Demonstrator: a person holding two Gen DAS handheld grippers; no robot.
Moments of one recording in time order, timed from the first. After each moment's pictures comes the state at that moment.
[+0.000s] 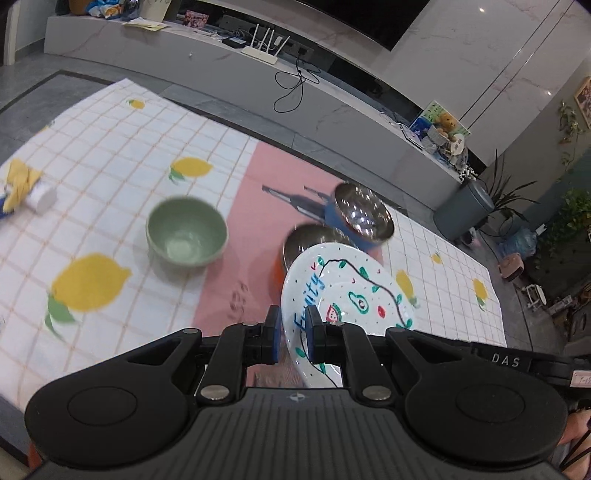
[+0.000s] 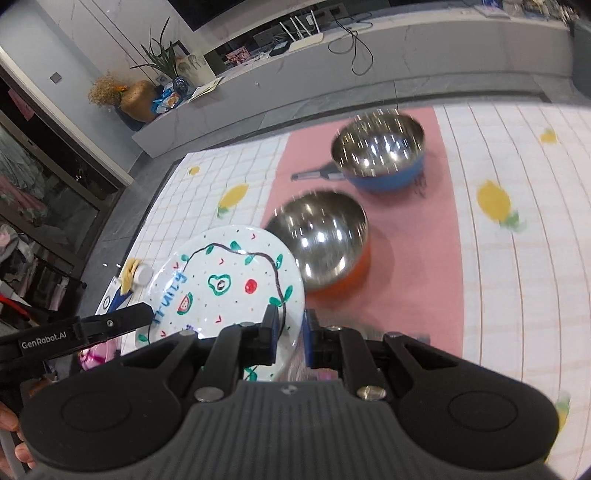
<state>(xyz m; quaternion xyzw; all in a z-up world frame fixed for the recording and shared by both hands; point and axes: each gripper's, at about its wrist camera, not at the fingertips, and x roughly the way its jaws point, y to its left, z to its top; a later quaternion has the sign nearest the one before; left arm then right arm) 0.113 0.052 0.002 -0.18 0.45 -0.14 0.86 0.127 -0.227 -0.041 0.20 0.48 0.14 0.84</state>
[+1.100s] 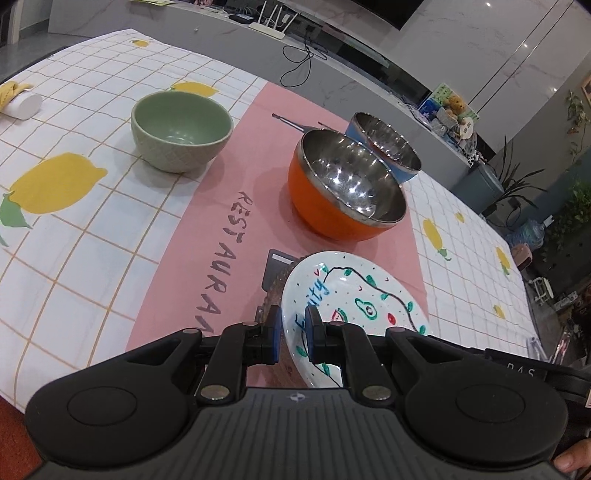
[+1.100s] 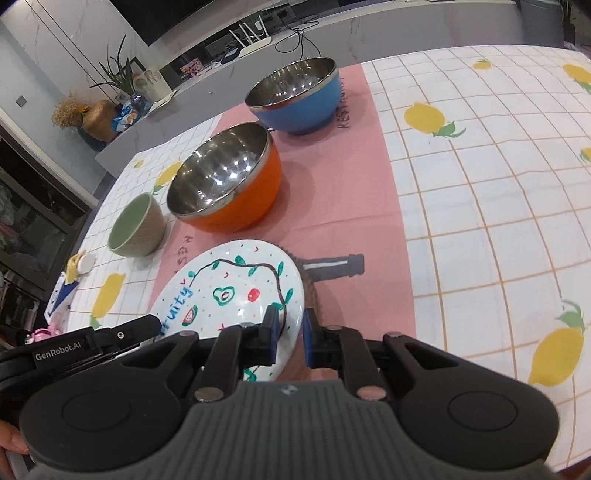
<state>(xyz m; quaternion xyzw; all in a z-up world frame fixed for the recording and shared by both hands) 0.088 0.020 -0.104 -0.18 0.46 -0.13 0.86 0.085 -0.246 -0.138 0.22 0.46 0.07 0.86</state>
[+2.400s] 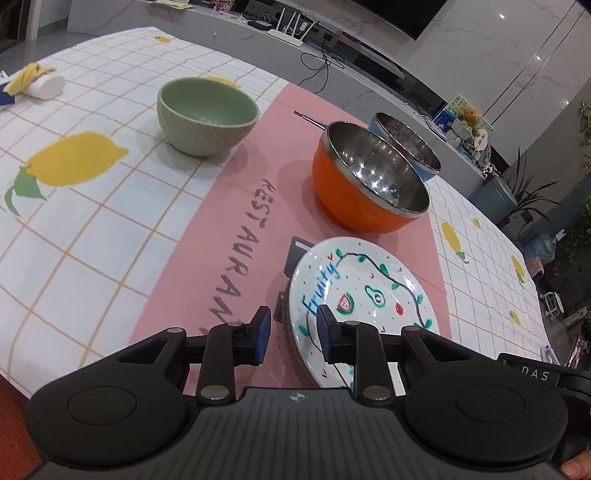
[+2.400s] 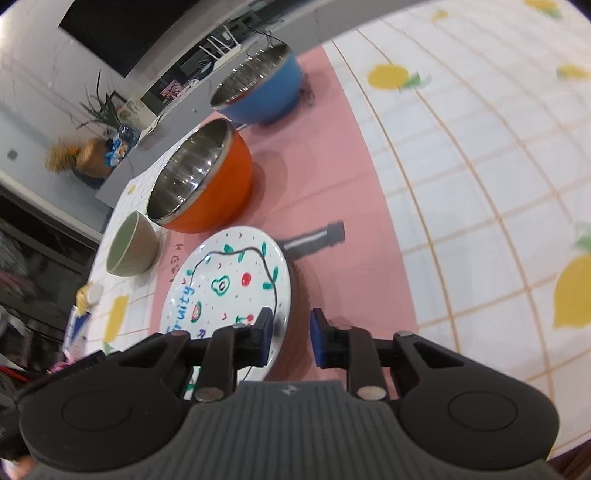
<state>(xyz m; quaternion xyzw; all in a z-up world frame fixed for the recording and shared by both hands) 0.072 0.022 -0.120 -0.20 0.45 -0.10 0.87 0.070 -0.263 -0.172 0.32 0.45 0.05 0.83</state>
